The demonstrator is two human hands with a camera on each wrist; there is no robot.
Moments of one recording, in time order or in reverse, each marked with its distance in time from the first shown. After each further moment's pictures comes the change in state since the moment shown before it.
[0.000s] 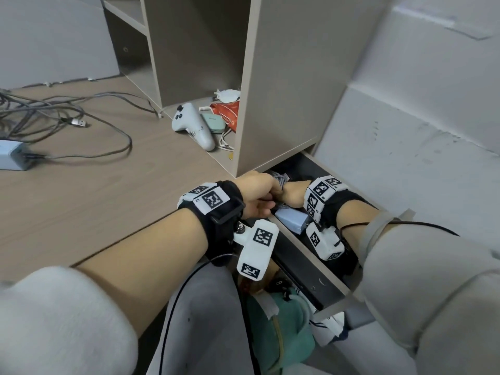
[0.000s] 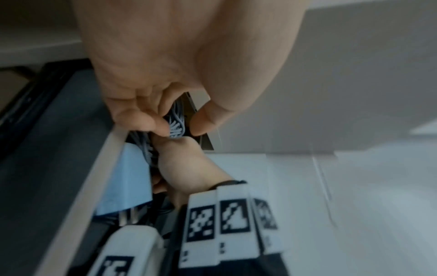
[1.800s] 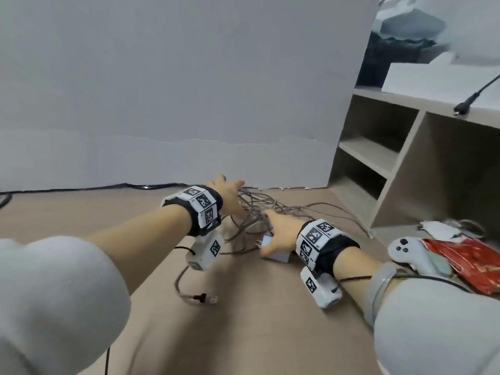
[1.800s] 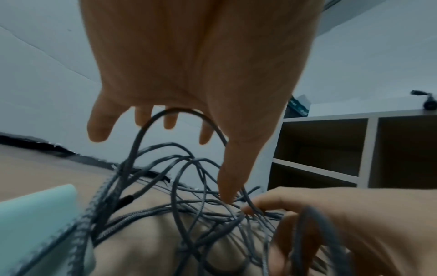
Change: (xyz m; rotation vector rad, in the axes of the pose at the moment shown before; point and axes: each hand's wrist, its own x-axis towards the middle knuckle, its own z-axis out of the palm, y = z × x) left_hand -0.146 0.037 -0.478 1.150 0.783 -0.037; right_hand -0.016 -0.457 -0.093 -0.035 0.098 -0.718
